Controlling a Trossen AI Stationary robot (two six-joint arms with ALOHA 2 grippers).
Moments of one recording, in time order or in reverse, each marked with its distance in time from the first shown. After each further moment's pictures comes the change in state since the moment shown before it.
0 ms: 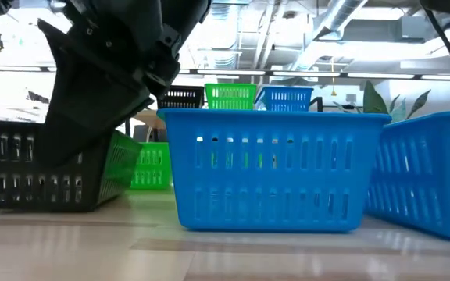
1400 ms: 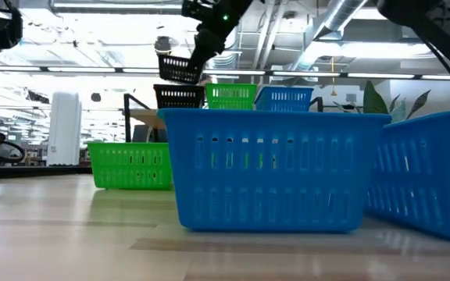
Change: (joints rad) left arm 0.057 -0.293 0.047 -0.022 -0.154 0.368; right arm -0.661 -0.342 0.089 -0.157 0.034 -0.764
